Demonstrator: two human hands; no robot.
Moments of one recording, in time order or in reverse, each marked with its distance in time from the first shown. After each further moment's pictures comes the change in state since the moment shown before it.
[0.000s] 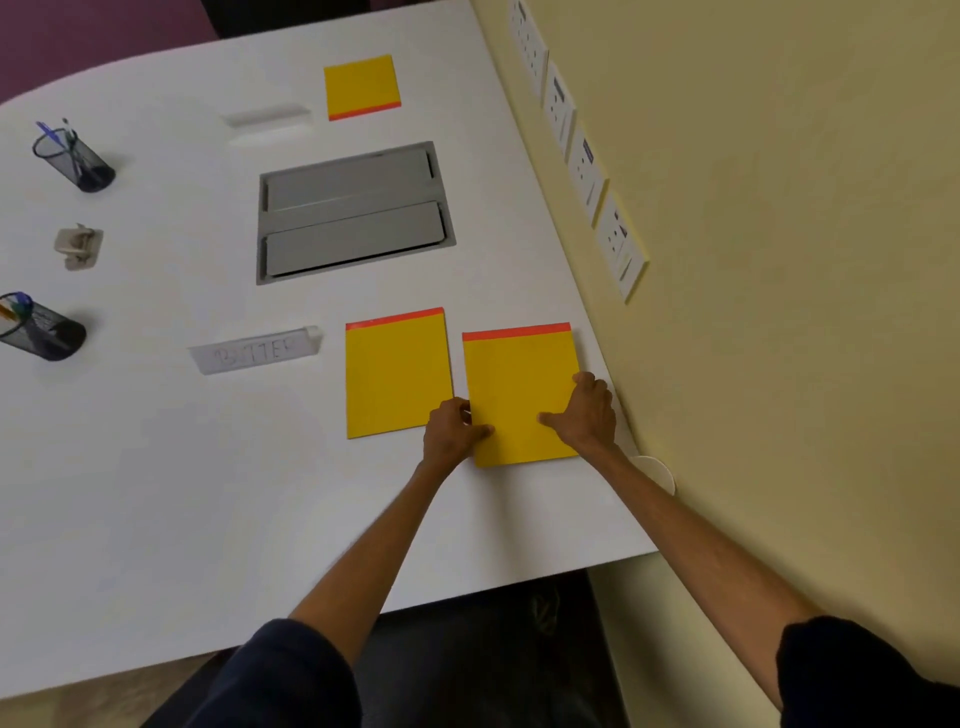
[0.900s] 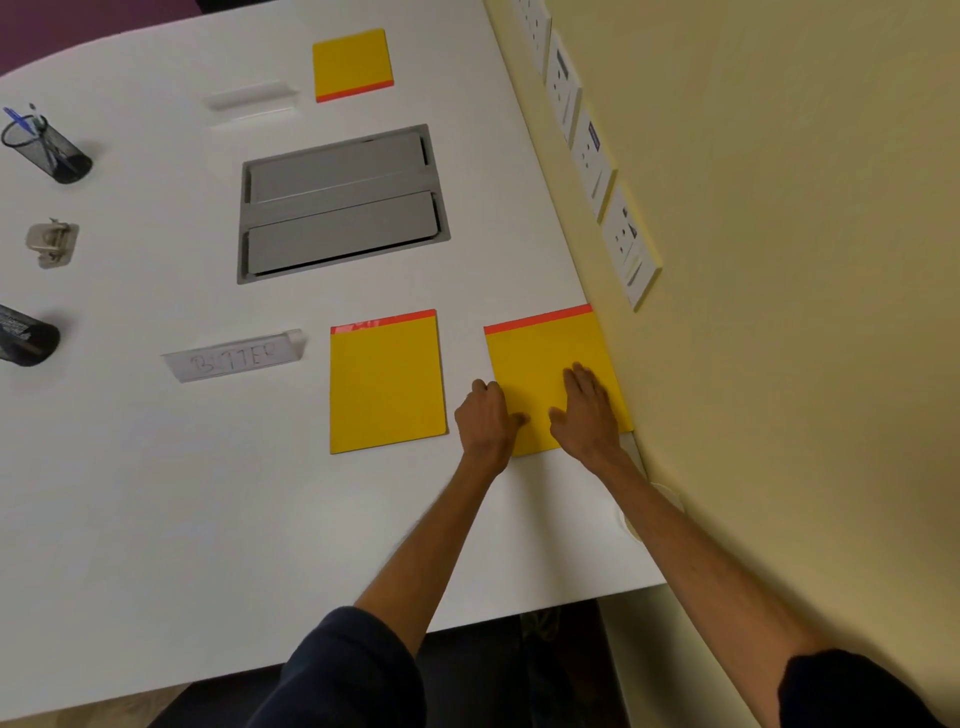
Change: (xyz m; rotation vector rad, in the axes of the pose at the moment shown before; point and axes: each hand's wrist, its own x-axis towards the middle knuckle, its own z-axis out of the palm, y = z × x) left_hand 0.022 0.062 0.053 0.538 0.133 0.114; right_hand 0.042 0.028 0.016 -0.211 -0.014 -0.245
